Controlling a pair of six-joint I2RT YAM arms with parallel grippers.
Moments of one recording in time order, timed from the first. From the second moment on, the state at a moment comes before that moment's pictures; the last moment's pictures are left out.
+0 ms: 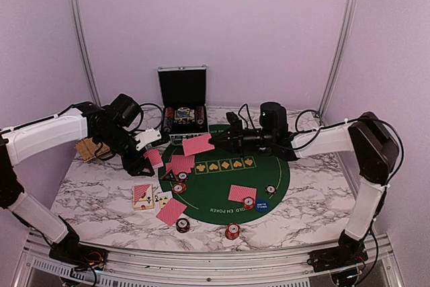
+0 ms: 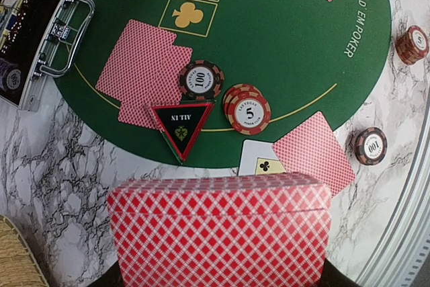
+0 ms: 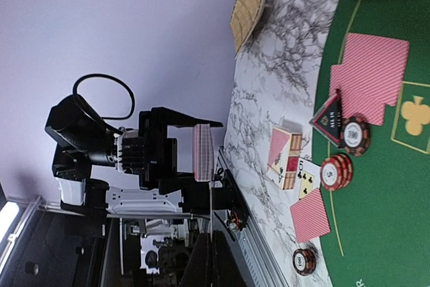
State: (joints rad) left arm -0.58 1.47 1.18 -0.87 0.22 0.52; right arm 0.64 1.86 1.10 0.55 -0.88 1.26
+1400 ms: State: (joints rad) left arm -0.58 1.46 1.17 -0.87 0.24 0.52; right arm 0.41 1.48 0.89 -0.31 -0.50 0.66
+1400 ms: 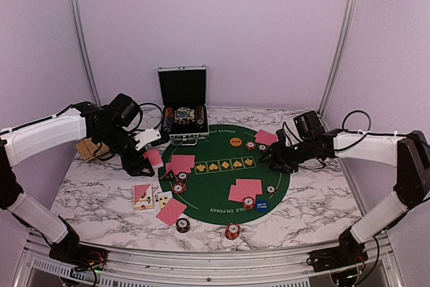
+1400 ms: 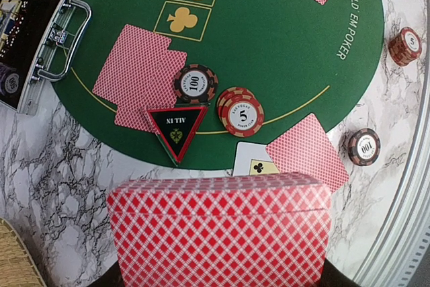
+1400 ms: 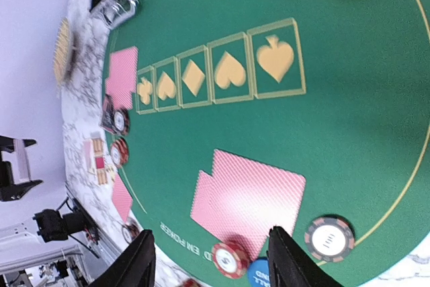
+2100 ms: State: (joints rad) left arm -0.58 1.46 1.18 -0.87 0.24 0.52; right arm 0.82 1.99 1.30 0.34 -0.78 1.08
